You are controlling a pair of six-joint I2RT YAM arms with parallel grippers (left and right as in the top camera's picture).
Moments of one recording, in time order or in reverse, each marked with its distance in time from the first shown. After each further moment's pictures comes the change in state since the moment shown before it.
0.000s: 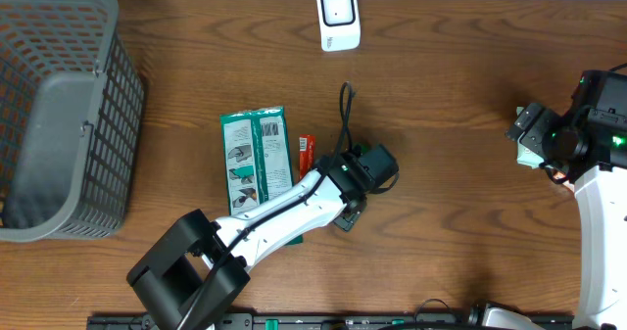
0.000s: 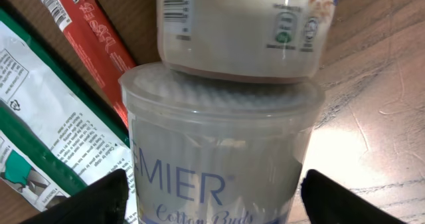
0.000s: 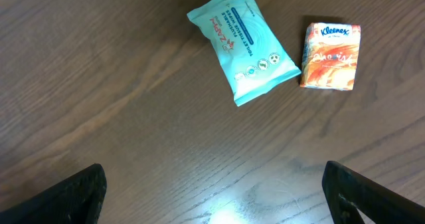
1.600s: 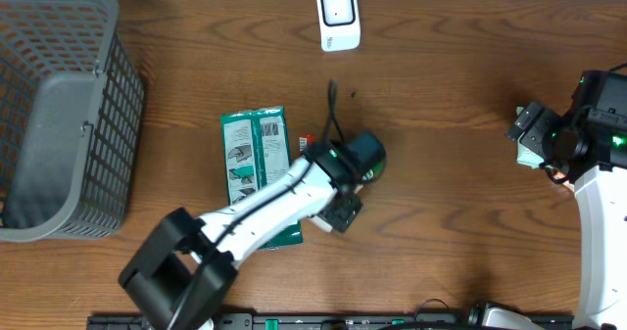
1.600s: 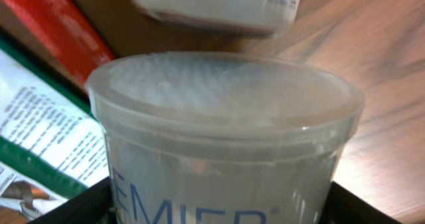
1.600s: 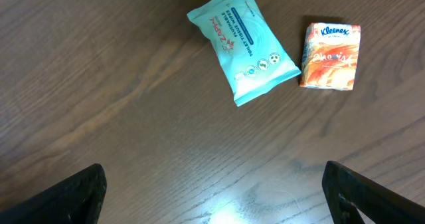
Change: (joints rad) left arm 0.081 -0.021 0.049 -0.116 0.222 0.057; right arm 0.000 0.000 0.000 0.000 0.000 0.000
